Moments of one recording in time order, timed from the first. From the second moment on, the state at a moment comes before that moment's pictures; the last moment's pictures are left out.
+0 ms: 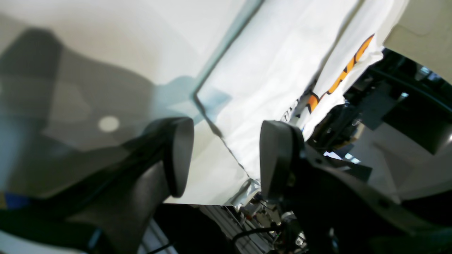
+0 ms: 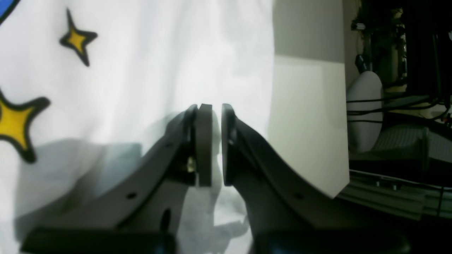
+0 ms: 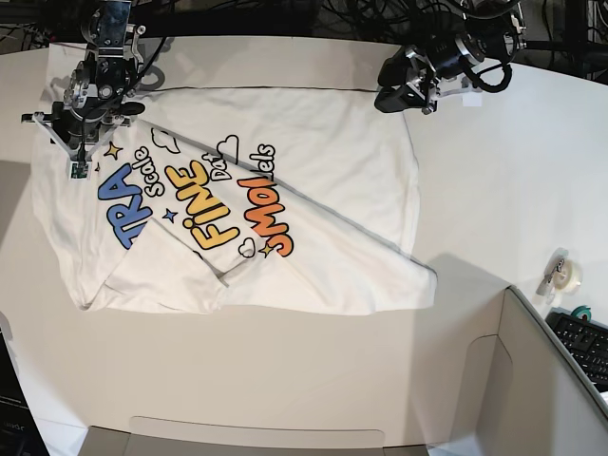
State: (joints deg) left arm 28.6 -2.6 -22.3 101.9 -76.5 19.5 64.9; right arm -14.6 8.1 15.0 100.3 -26.9 -3.3 -52.1
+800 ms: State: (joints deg) left arm 22.6 -2.6 -23.5 93.9 -82.4 20.7 58.7; right arm -14.8 7.9 15.0 100.3 -26.9 -3.3 -52.4
